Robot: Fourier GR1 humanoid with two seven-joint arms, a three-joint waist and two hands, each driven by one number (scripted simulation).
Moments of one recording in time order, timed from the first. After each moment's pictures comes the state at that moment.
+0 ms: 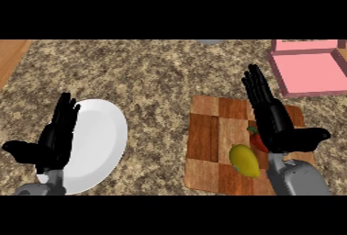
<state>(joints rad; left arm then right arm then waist) -0.04 0.26 -0.07 -1.47 0.29 0.24 -0.10 -0.23 -0.19 0.22 -1.62 -0.18 -0.19 -0.01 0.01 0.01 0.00</state>
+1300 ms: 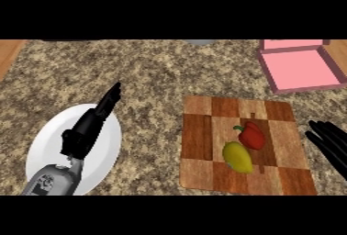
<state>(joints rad) -0.19 0.33 -0.30 -1.54 0.10 0.08 0.05 0.31 -0.86 0.15 -2.03 0.51 -0.20 -0.19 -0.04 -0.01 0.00</state>
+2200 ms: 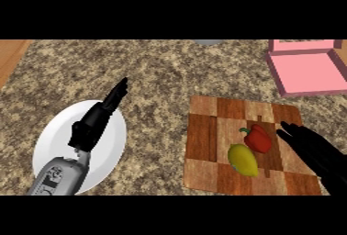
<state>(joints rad) -0.24 0.25 -0.25 -1.49 0.04 0.01 0.06 0.19 -0.73 0.22 -2.20 0.53 0.20 0.23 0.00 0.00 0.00</state>
